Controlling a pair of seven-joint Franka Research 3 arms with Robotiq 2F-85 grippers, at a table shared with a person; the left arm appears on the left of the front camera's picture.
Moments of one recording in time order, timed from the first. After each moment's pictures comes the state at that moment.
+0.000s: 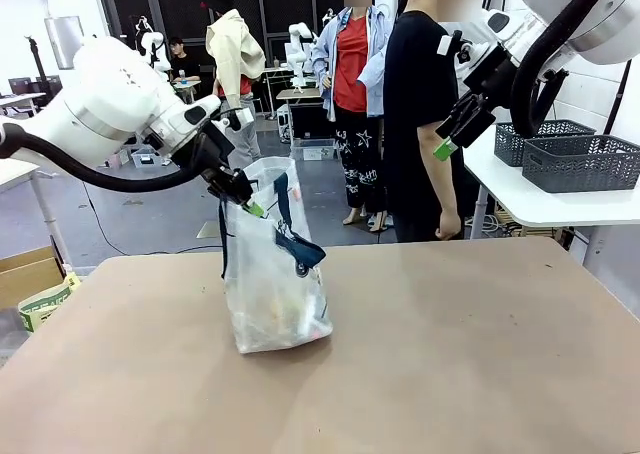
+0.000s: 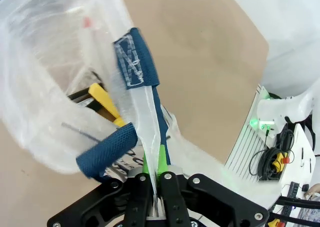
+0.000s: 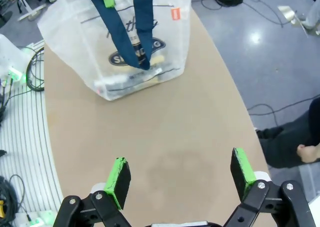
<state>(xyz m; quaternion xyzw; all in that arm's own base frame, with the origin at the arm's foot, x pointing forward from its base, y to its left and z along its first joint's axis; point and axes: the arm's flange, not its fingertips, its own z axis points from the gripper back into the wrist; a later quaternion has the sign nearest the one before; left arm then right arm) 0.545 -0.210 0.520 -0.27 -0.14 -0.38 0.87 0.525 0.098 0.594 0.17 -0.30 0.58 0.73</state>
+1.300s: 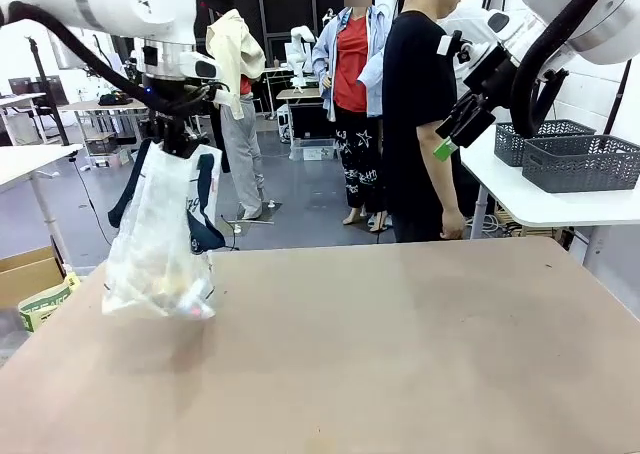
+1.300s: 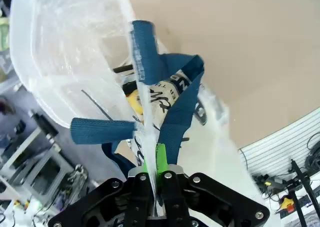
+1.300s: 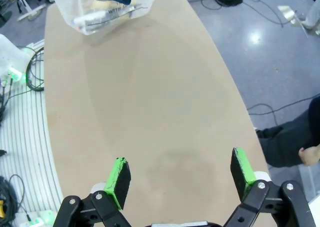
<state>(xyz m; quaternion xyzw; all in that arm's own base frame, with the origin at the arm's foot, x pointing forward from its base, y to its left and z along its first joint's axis) 0.574 -0.197 0.614 0.11 0.03 -0.26 0.96 0.525 0.098 0.594 0.17 -0.30 0.58 0.73</state>
